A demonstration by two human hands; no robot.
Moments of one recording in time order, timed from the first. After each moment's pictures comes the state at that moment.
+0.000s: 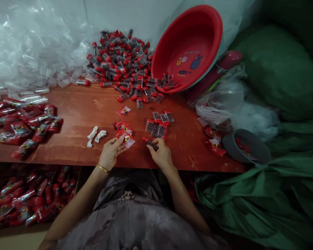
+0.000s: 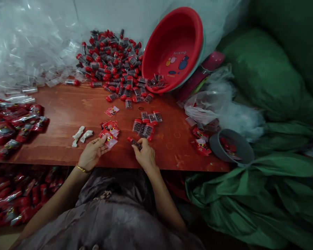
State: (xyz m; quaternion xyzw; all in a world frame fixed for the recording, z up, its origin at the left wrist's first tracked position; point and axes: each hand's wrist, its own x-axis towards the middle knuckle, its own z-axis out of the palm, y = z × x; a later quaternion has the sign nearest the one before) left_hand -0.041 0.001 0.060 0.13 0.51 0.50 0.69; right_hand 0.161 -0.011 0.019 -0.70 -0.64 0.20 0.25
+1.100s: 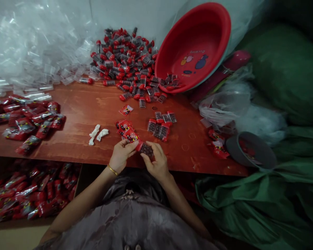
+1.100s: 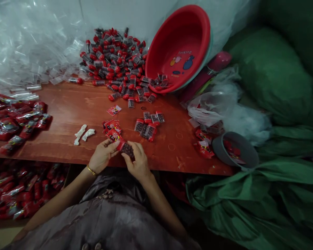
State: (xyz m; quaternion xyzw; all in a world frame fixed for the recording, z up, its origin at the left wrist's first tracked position) left_hand -0.011 -0.011 0.065 0.13 0.48 0.50 0.71; right_hand 0.134 -0.038 0.036 -0.48 -0.75 0.13 0.44
